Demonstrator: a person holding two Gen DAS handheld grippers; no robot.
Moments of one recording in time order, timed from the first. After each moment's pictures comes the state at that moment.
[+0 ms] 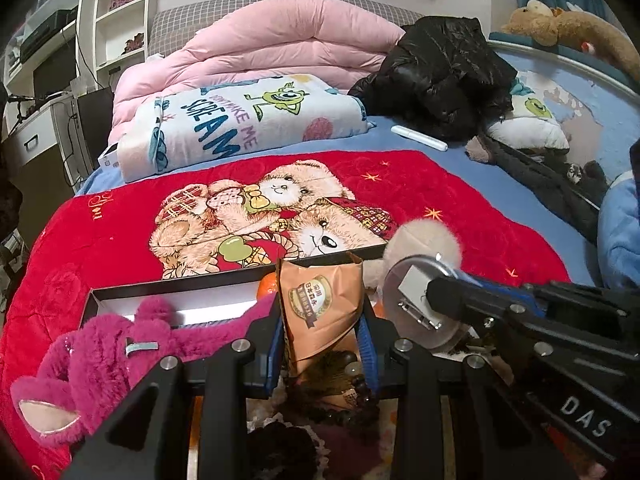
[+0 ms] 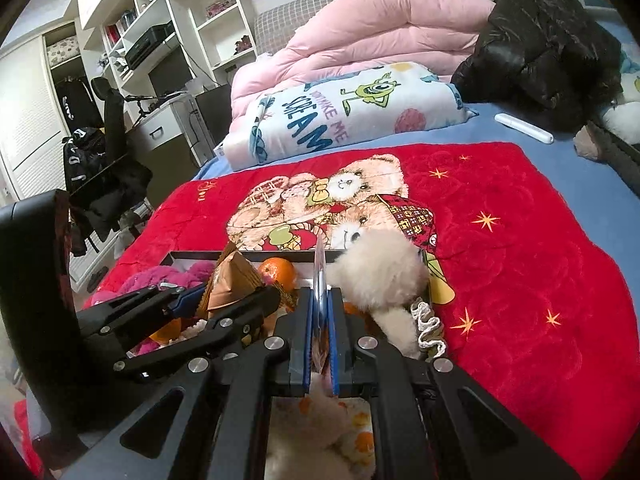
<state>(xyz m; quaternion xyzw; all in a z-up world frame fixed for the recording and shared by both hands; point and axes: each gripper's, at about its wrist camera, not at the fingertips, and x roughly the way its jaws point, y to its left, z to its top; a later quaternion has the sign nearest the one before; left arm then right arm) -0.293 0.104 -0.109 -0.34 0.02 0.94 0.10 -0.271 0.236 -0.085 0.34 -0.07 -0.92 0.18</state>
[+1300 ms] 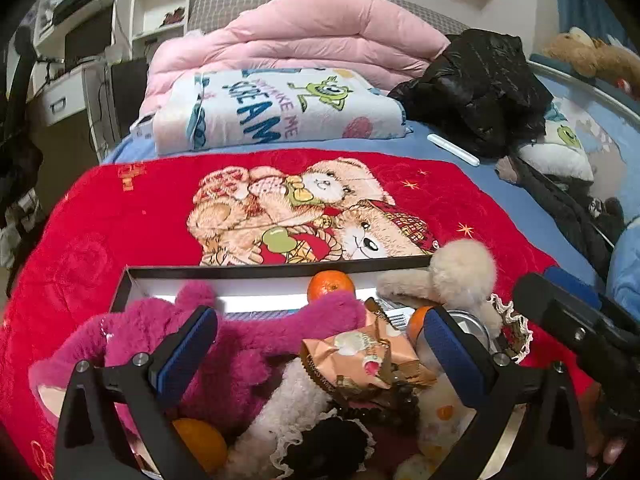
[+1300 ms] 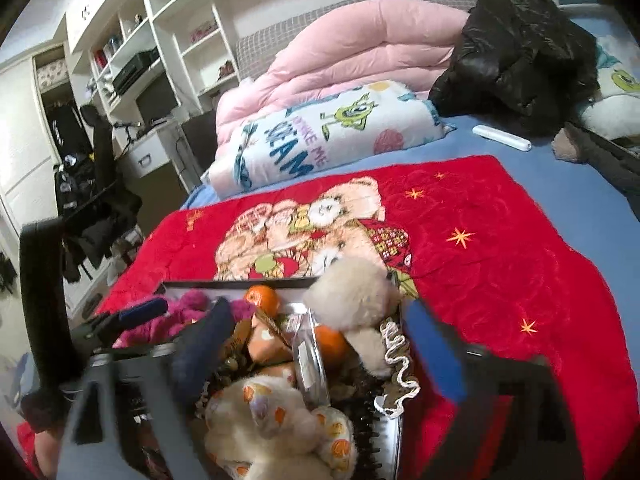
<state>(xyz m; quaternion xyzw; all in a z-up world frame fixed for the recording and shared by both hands) -0.295 0.072 -0.097 -0.35 -0.03 0.93 0.06 -0.266 0.257 -0.069 0.31 -0.10 -0.93 0.15</state>
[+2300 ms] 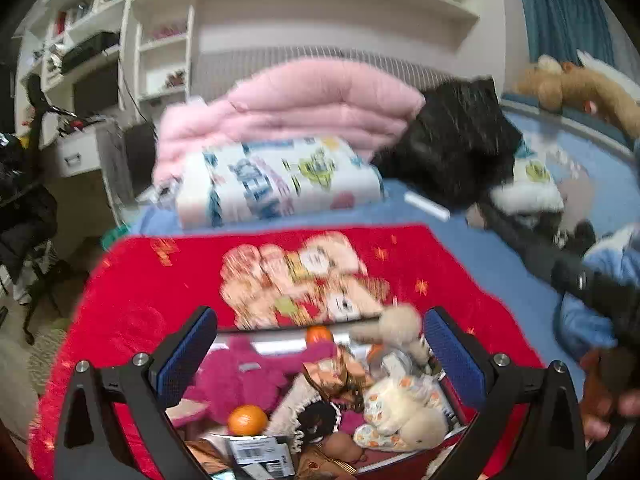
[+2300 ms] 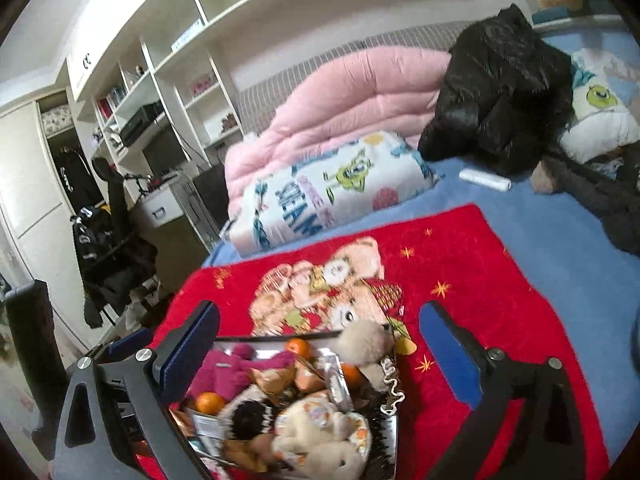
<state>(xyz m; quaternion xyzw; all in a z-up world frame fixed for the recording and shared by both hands) -0.211 0.064 0.049 -0.27 -0.02 0.96 0.06 -0.214 0.286 0.037 0.25 -0.15 -0.95 0.14</state>
